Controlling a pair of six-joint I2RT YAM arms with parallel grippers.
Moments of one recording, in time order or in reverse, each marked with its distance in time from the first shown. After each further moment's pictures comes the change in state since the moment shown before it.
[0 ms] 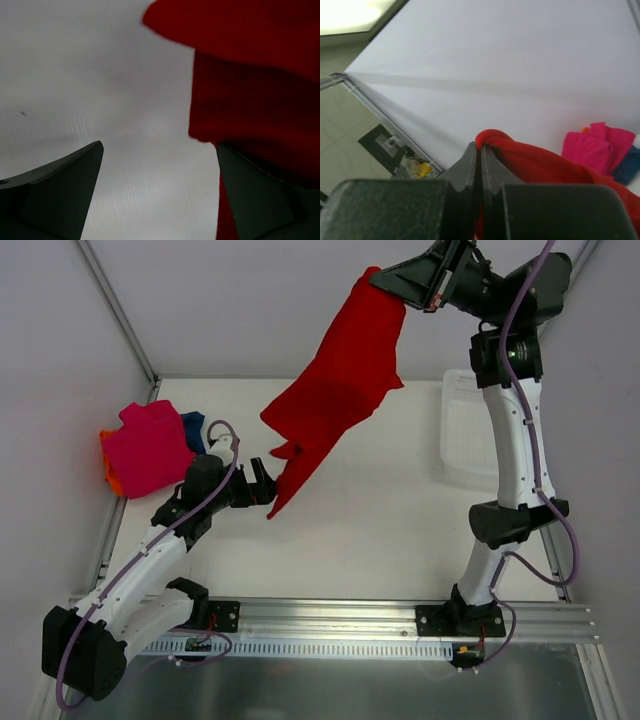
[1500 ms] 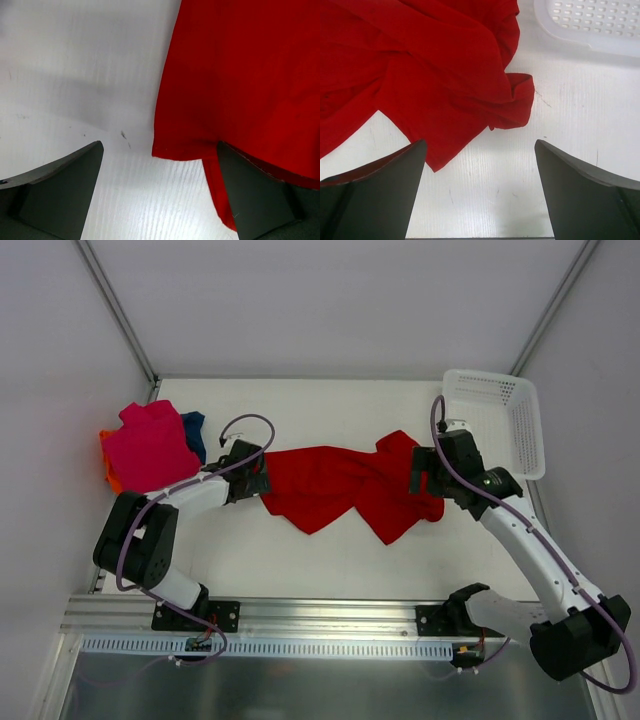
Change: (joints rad) left arm 0.000 0.615 0.159 -0.011 -0.475 -0.034; right arm 0.146 -0.770 -1.479 -0.821 1.286 -0.927
